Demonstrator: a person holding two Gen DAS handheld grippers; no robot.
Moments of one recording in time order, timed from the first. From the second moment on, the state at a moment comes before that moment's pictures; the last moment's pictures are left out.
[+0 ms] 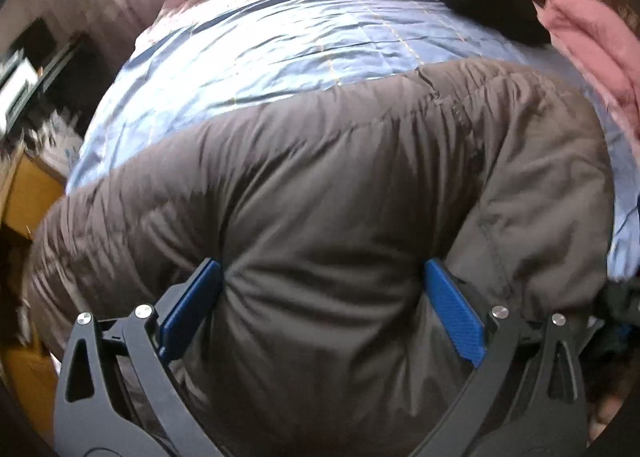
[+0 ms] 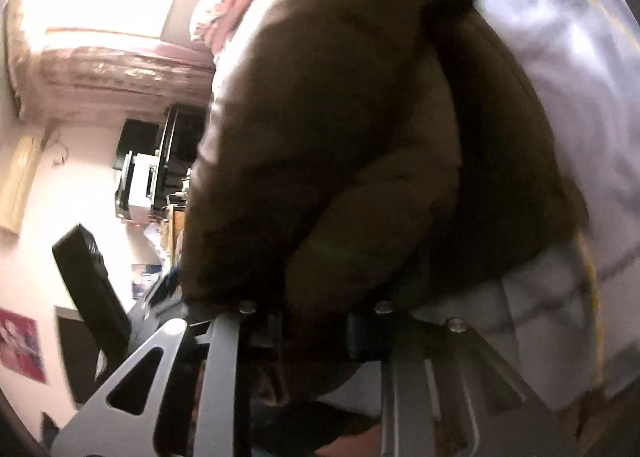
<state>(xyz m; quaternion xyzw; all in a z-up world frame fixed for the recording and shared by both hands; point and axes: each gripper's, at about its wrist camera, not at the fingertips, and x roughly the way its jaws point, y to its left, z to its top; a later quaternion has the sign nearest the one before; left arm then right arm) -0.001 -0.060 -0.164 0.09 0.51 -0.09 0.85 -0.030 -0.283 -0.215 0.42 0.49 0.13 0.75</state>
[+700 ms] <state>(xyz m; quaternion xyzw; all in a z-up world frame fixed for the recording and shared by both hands) -0.013 -0.039 -0.192 0.07 0.54 -0.07 0.84 -0.022 -0.375 -0.203 0.52 0.44 -0.03 0.73</state>
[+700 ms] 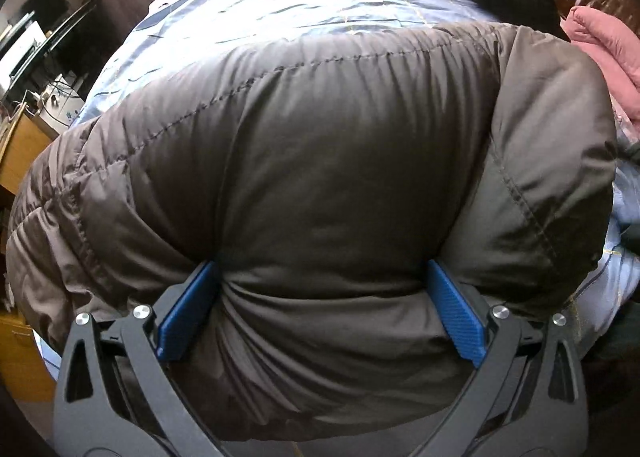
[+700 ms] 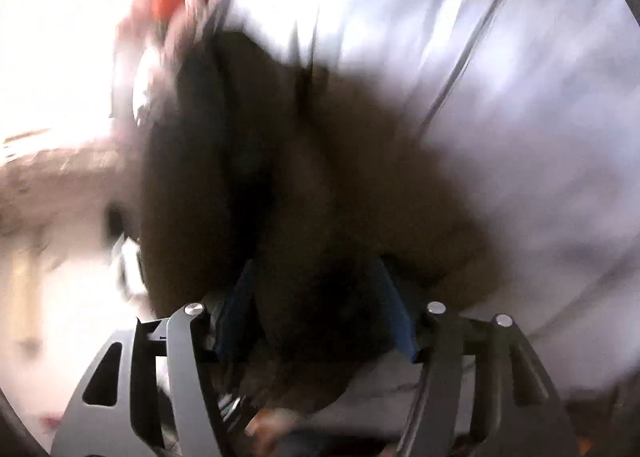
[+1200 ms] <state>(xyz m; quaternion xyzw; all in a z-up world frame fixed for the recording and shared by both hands) -0.031 -0.025 -0.191 0.05 0.55 -0.10 0.83 -0.024 -0.217 -0.186 0.08 0.53 0.04 0.85</state>
